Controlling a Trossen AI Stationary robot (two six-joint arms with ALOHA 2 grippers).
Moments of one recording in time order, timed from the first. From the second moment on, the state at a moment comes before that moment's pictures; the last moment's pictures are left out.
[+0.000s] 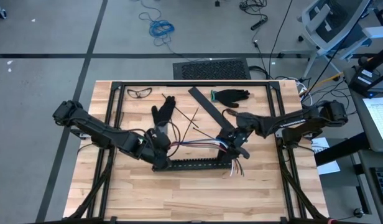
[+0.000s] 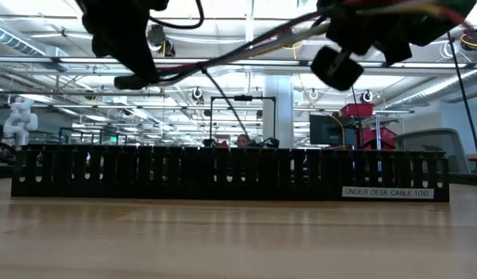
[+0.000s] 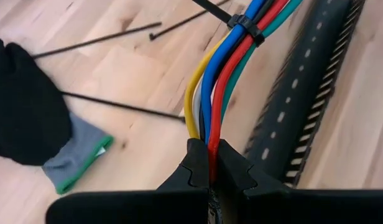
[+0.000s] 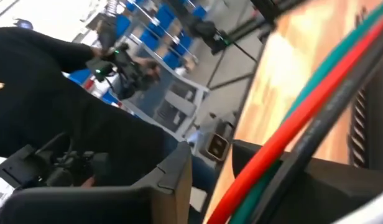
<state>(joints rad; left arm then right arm) -0.40 1.41 1.06 -0.76 -0.48 -0.81 -0.01 1.34 0.59 0.51 -0.84 0.66</state>
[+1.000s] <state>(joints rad) -0.48 1.60 1.01 -0.66 -0.34 -0.81 0.00 1.49 0.59 0.40 -0.87 0.63</state>
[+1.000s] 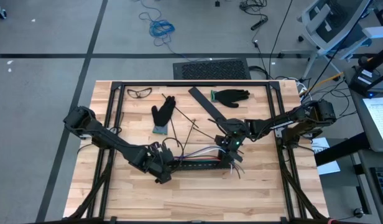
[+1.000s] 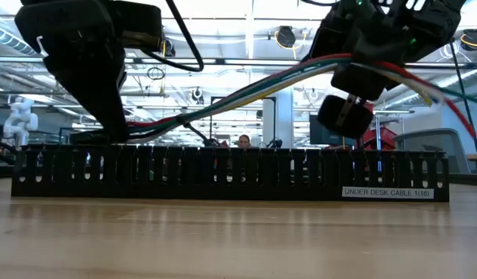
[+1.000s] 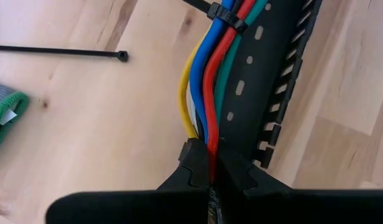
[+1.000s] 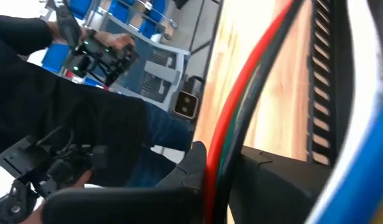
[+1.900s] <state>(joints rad) -0.50 1.60 1.02 -0.64 -0.26 -0.86 0.00 1.49 0.59 0.15 -0.86 0.49</state>
